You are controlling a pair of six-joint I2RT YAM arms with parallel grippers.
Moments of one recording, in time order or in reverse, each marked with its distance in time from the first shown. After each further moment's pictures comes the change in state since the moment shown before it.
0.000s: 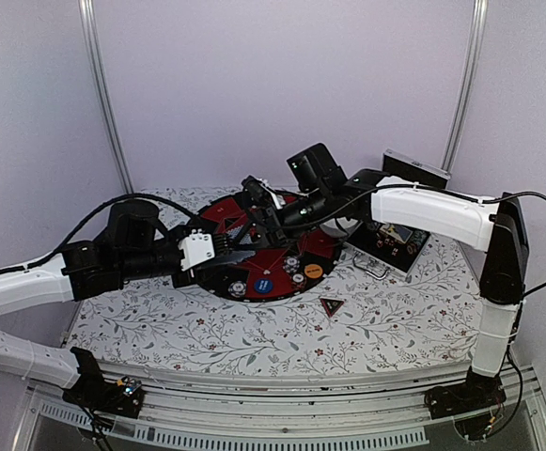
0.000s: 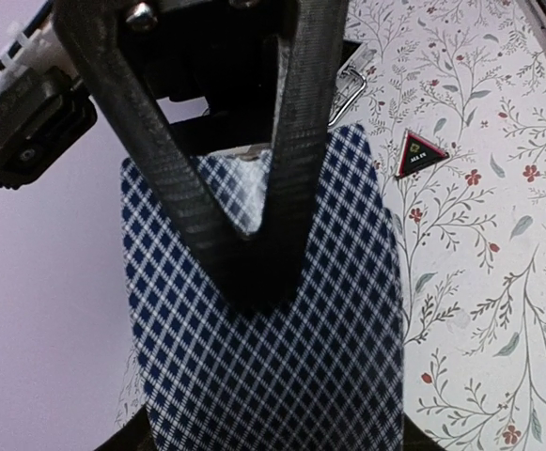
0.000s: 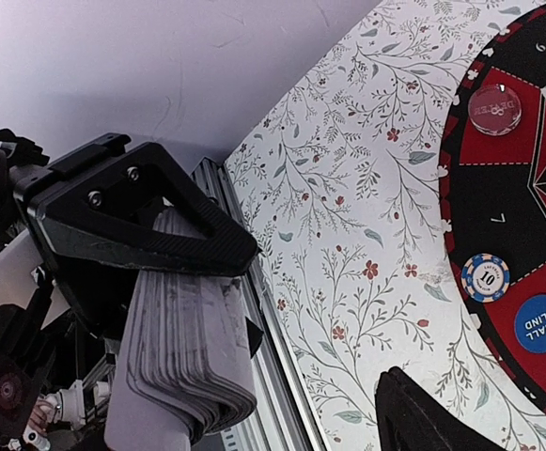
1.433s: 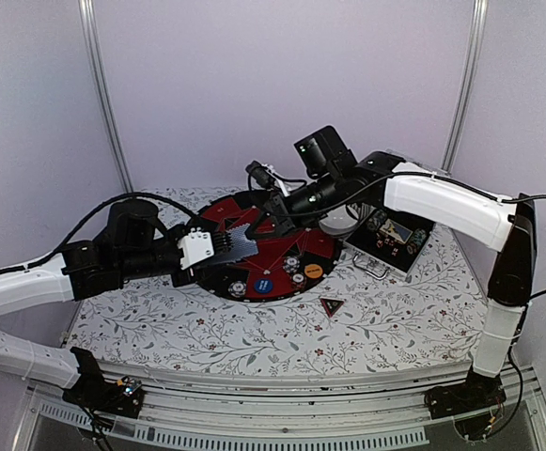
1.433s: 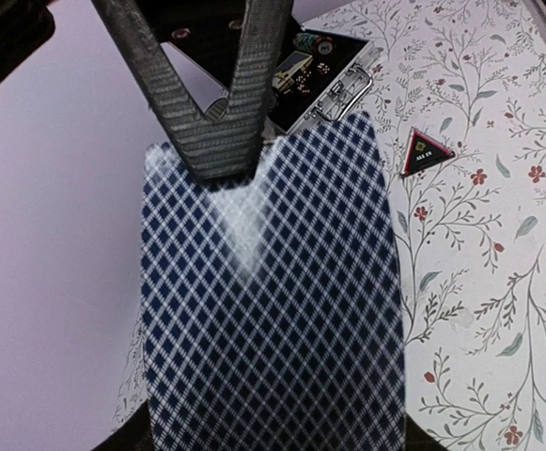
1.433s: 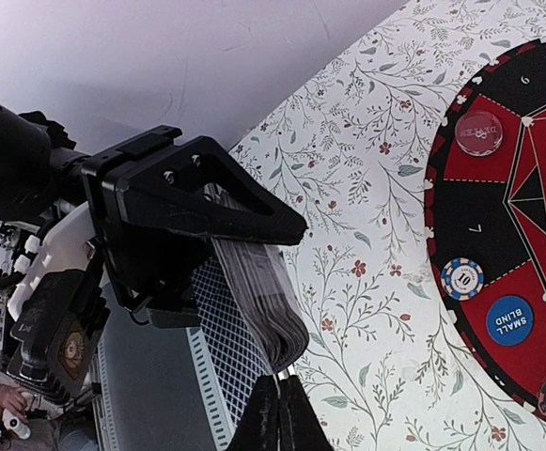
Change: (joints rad) left arm 0.011 0.000 -0.003 0.005 -0.003 -0.011; right arm -0.005 -0.047 0.085 -0.151 0.039 -0.102
